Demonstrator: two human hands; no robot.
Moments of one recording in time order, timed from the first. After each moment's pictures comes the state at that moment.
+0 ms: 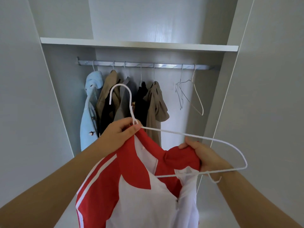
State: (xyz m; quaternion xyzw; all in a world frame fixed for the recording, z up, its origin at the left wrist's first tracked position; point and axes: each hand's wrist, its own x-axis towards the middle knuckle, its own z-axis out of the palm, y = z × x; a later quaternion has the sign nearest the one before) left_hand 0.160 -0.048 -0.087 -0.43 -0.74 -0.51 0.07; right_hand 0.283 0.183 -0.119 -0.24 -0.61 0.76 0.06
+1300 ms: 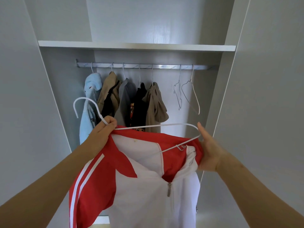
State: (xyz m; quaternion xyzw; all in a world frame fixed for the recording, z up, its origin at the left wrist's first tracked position) left_hand 0.133 -0.068 -0.099 -0.29 -0.77 -0.57 0.03; right_hand 0.285 0.205 -0.106 -0.25 -0.45 0.85 -0.11
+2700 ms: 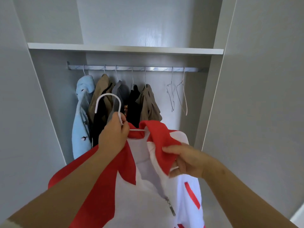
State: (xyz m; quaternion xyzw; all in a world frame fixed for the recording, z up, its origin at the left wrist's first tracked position) left_hand 0.162 -0.015 -0.092 -0.26 -0.82 -0.44 0.25; right_hand 0.296 0.155 -0.099 -0.14 -0.65 0.74 -0.10
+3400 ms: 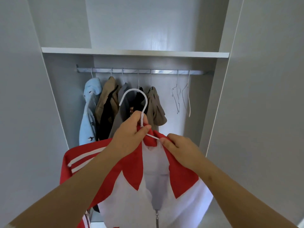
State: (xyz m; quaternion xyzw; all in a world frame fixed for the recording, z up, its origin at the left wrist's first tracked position) left_hand 0.184 -0.019 -0.074 -0.45 -0.73 -0.49 0.15; right_hand 0.284 0.135 -0.090 -0.04 -0.95 0.24 0.18
